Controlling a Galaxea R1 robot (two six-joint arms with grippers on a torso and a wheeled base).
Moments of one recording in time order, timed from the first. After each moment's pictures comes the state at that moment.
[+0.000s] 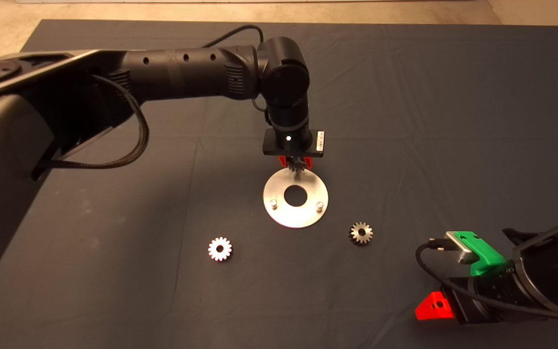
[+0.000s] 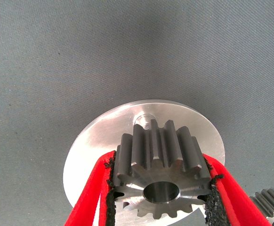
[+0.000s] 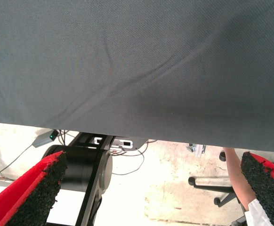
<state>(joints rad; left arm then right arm) -0.43 2.95 -1.51 0.26 1.33 -1.29 0.22 2.19 -0.37 -0.27 -1.53 1.81</state>
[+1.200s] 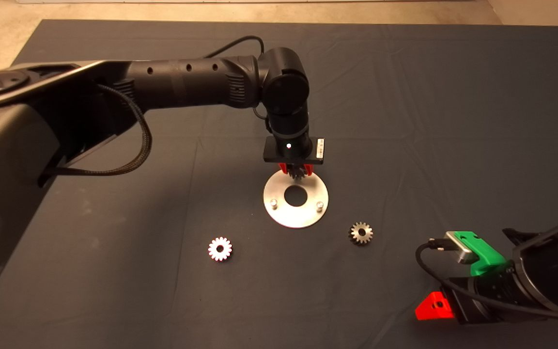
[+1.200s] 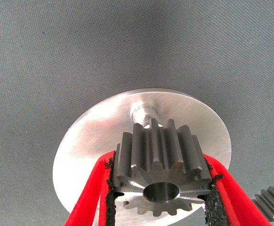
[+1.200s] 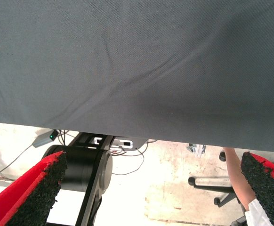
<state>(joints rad) -0.40 2.96 -1.51 0.26 1.33 -1.29 0.22 2.19 -0.37 -0.27 -1.53 1.81</state>
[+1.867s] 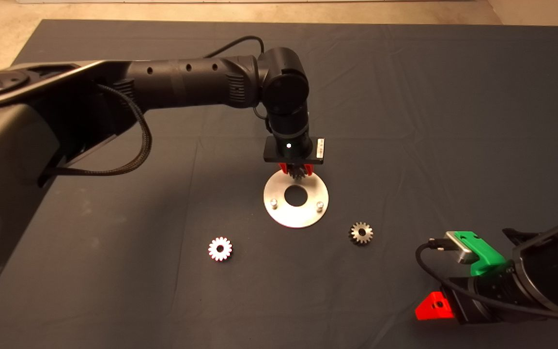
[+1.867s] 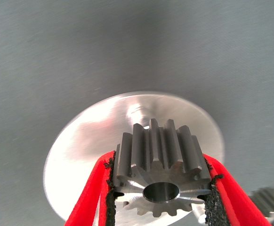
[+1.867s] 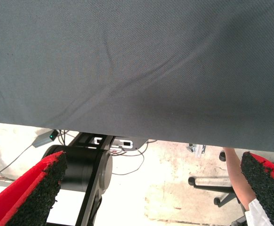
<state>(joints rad) -0.40 2.96 -1.52 0.26 1.29 -1.28 0.22 2.19 -0.37 -0.27 -1.53 1.81</state>
